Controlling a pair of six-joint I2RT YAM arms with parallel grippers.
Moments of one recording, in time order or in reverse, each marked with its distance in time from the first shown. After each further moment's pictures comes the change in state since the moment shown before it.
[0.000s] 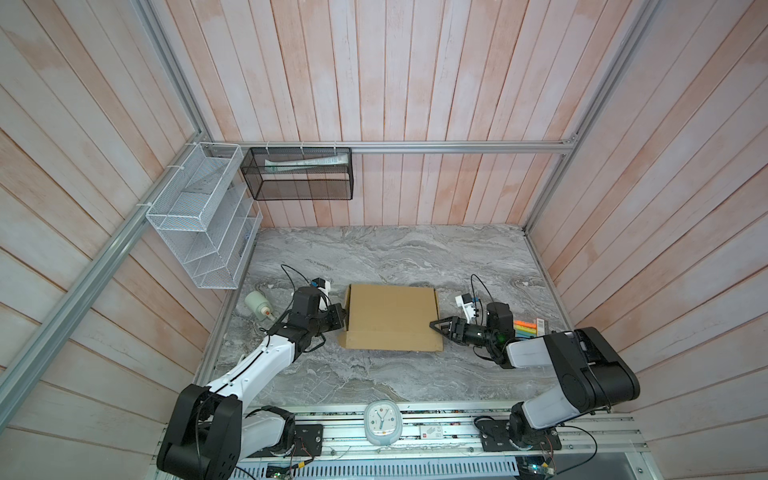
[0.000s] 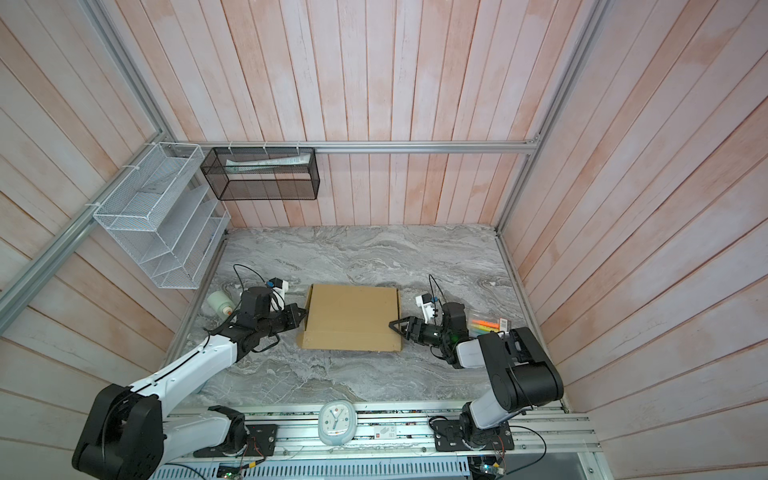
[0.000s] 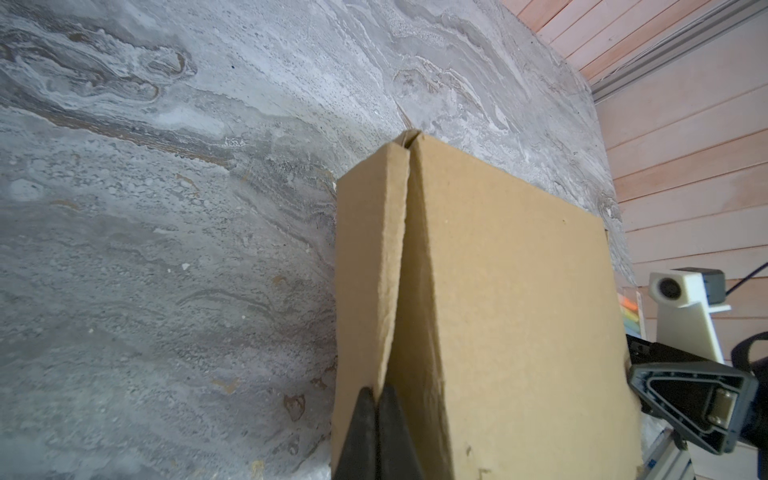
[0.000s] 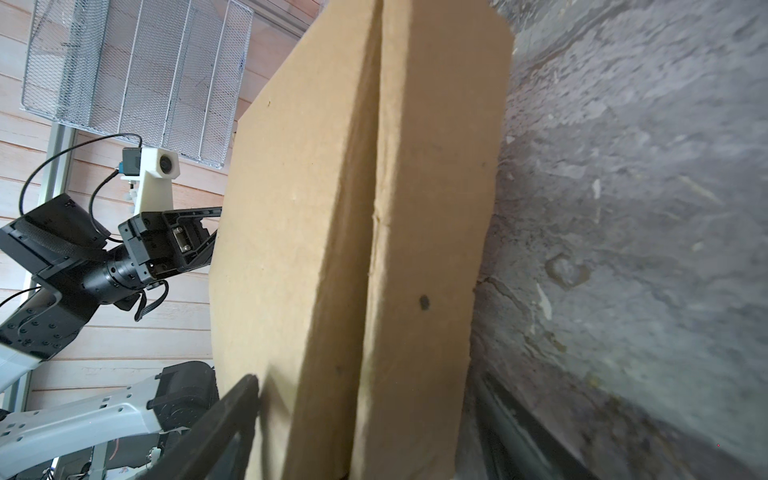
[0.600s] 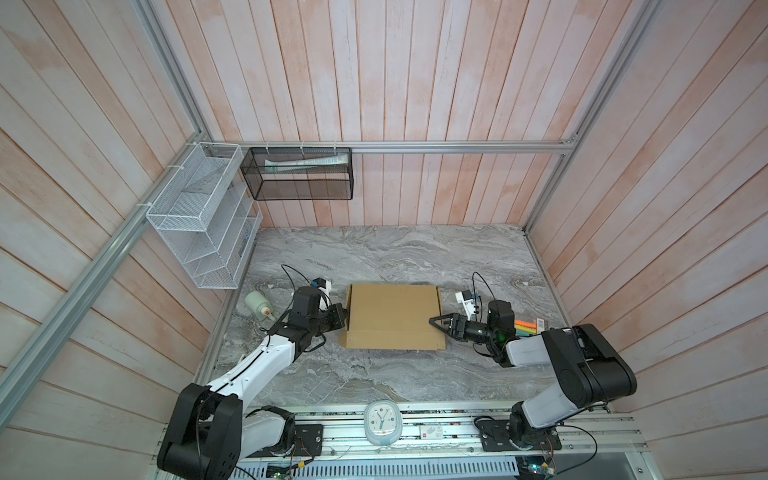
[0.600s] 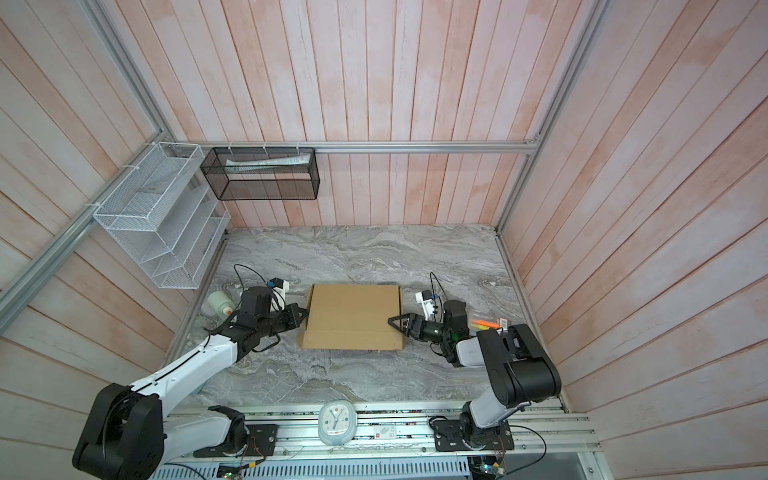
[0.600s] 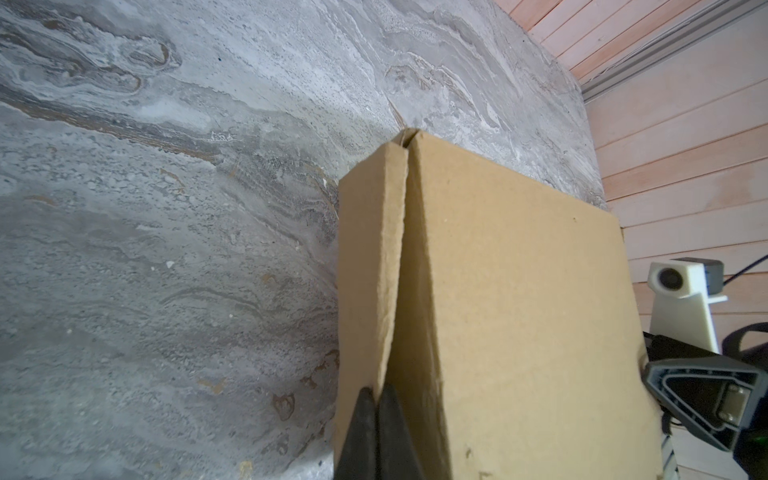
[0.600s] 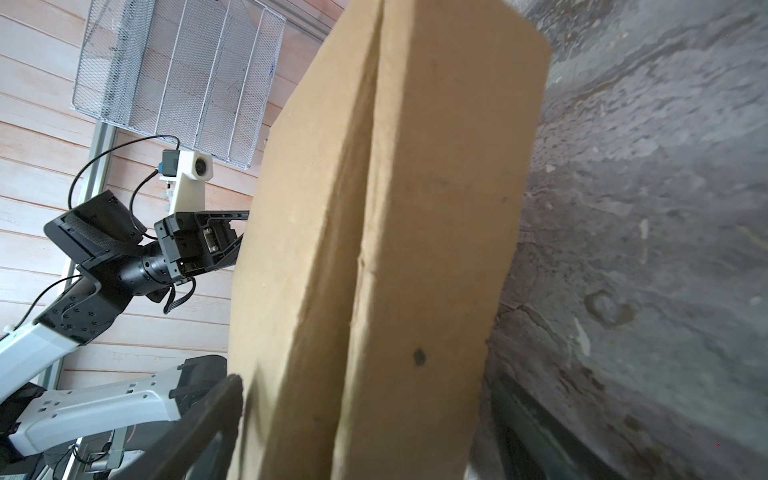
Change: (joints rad) left arm 0.000 0.010 -0.001 0.017 0.025 -0.017; right arm -0.008 0.031 0.014 0.097 -0.061 0.037
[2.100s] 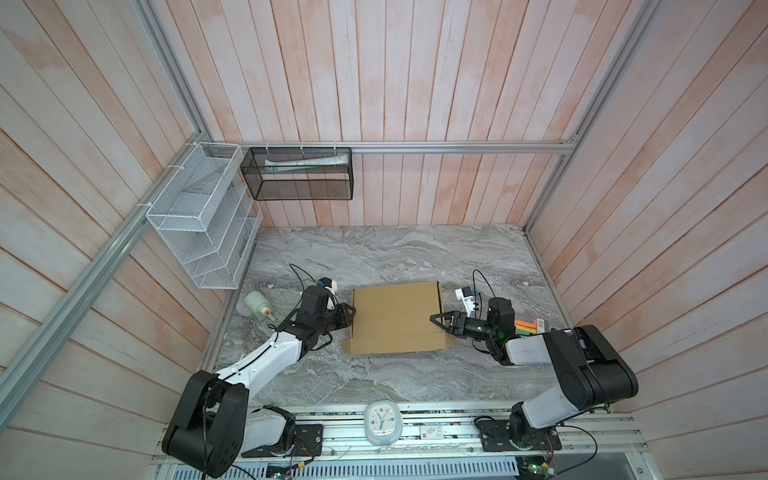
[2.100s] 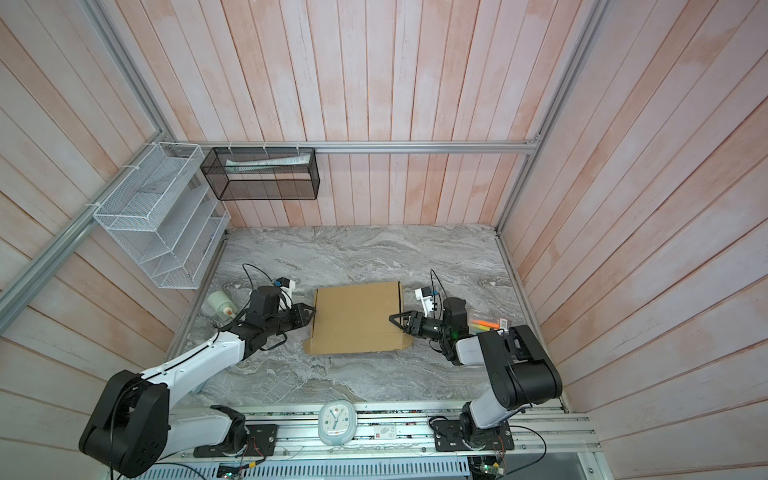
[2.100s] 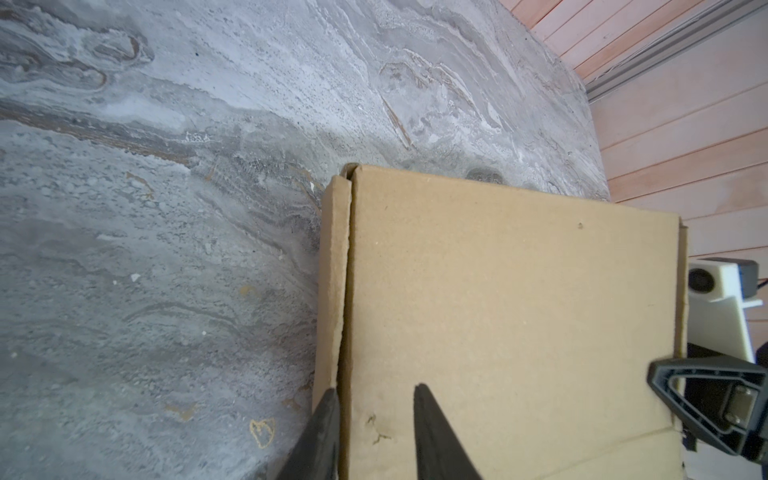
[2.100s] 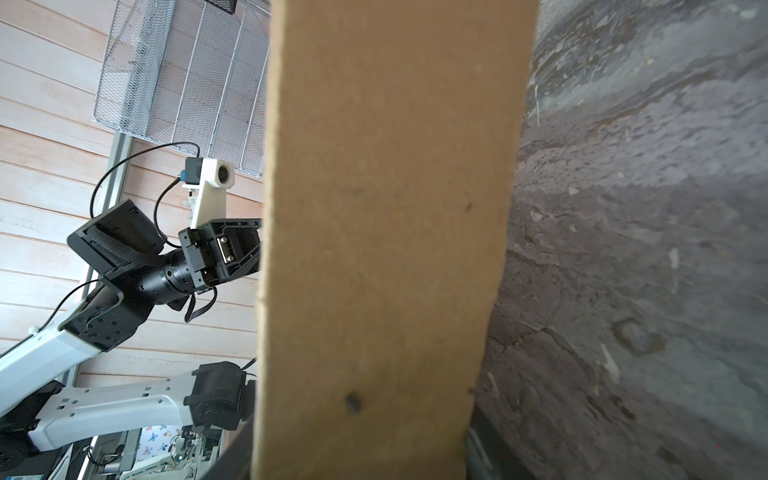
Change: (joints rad) left arm -0.059 0.051 0.011 0.057 -0.056 -0.032; right arm 0.009 -0.015 0.018 0.010 0.005 0.051
